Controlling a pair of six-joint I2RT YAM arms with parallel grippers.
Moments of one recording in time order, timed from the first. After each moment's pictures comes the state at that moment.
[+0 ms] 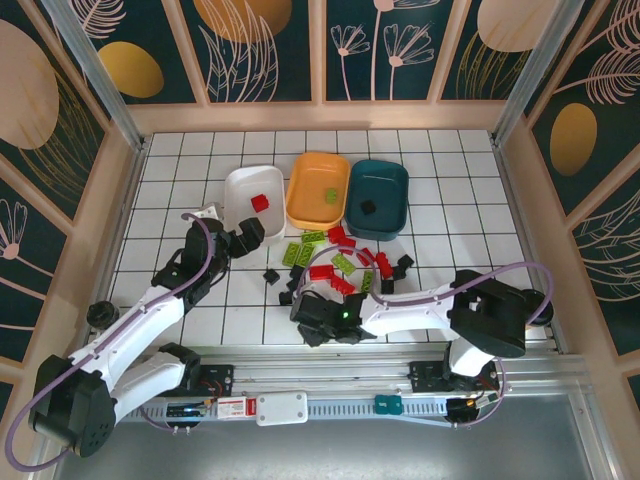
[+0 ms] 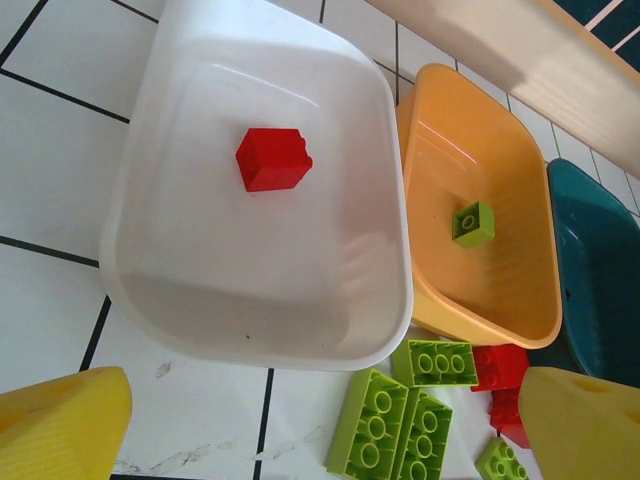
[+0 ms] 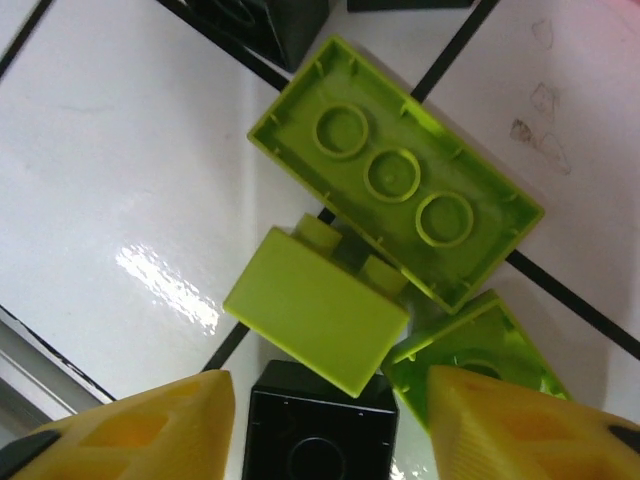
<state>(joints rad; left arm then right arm) -0.42 1.00 0.57 -0.12 -0.12 -0.73 1.34 1.62 0.84 -0.39 0.22 0.60</state>
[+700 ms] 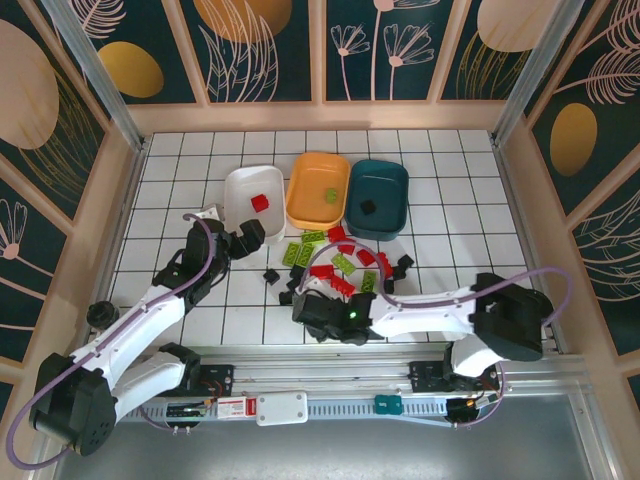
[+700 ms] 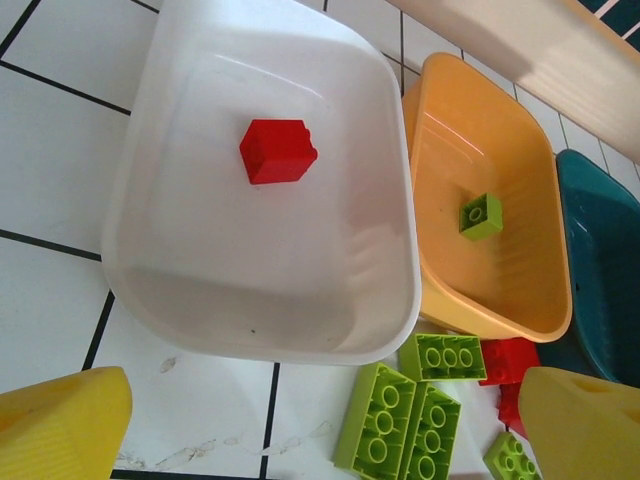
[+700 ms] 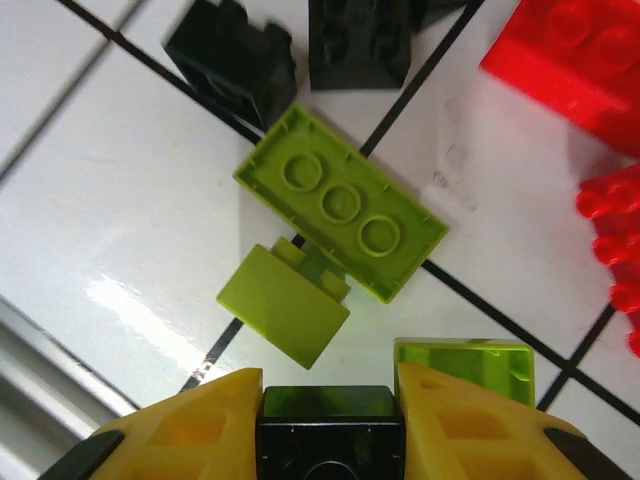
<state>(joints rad) -0.42 1.01 0.56 -0.12 -0.11 -0.72 1.35 1.50 0.85 -0.43 0.31 0.59</state>
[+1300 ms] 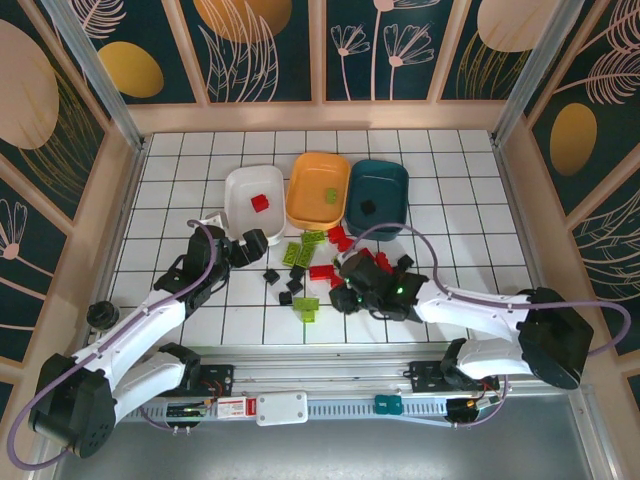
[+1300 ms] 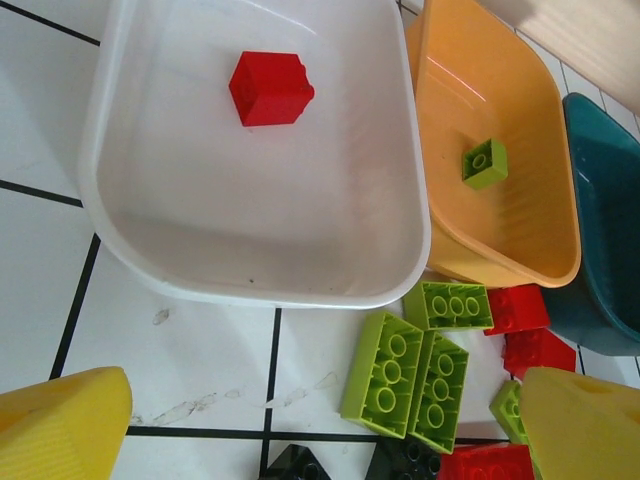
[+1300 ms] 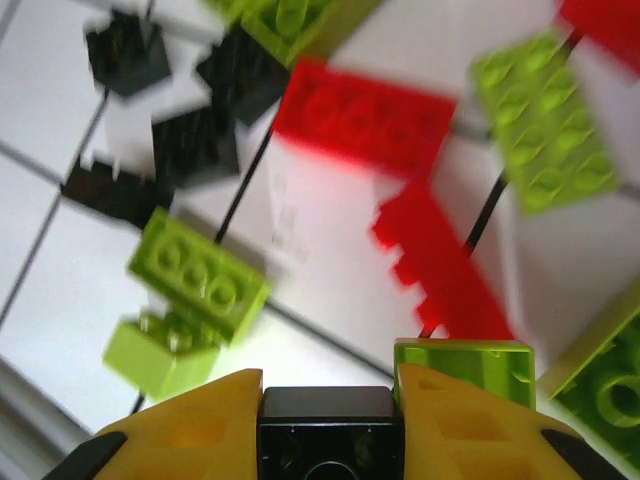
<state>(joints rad) -0.42 1.00 0.51 -0.11 -0.04 -0.72 1.05 1.26 0.64 -0.32 0.06 0.55</state>
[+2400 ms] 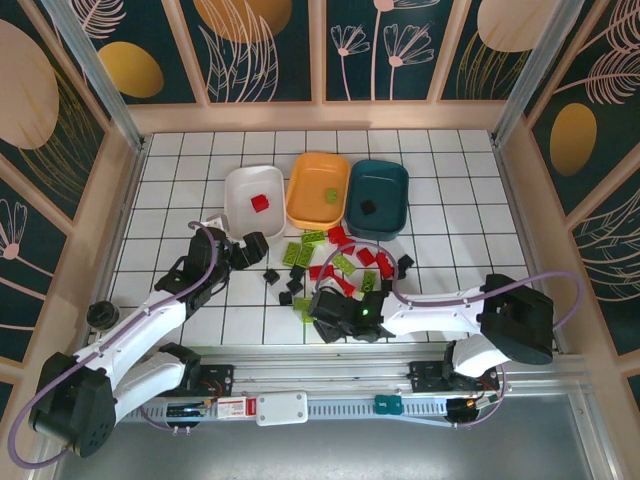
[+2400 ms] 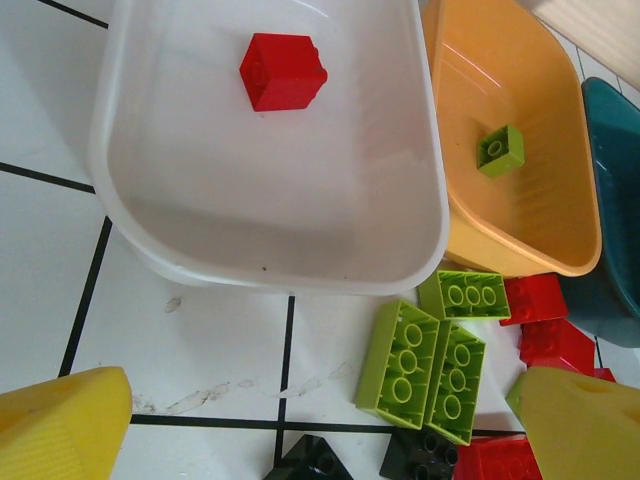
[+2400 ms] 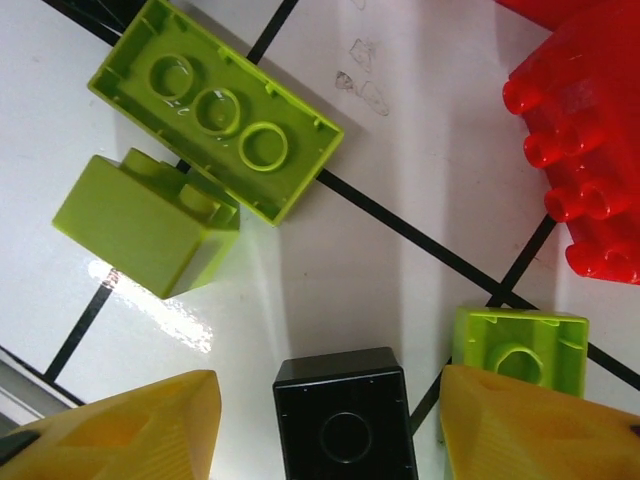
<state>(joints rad) -0.42 1.00 0.49 -0.11 -0.04 -0.71 1.30 1.47 0.75 -0.45 0.26 0.61</state>
